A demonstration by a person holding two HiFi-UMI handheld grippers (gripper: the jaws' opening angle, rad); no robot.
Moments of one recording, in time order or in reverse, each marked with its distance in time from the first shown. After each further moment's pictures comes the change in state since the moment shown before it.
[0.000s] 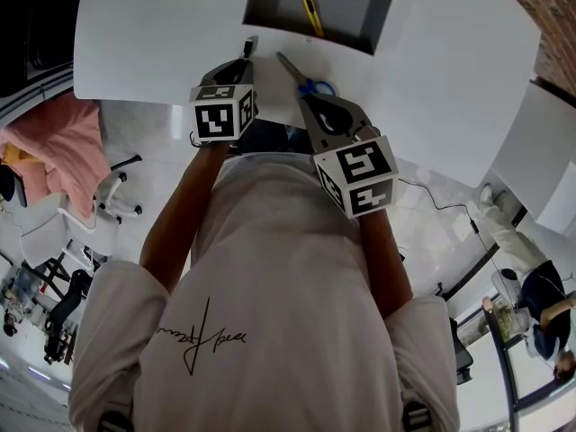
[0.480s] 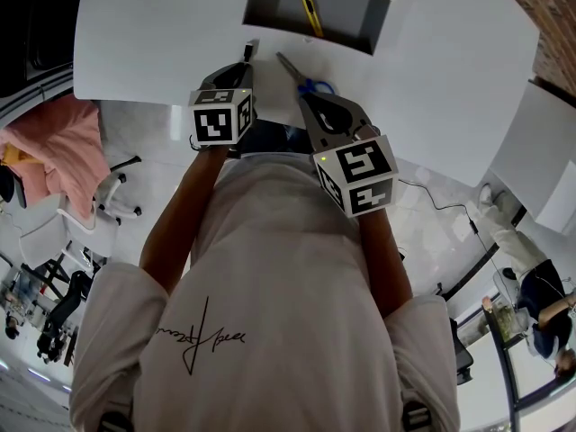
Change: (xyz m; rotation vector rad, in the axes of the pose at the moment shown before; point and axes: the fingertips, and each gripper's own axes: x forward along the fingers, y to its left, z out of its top) left arm -0.003 -0.003 -0.006 0.001 0.002 -0.018; right arm -0.001 -0.001 0.003 -0.002 -0.010 -0.007
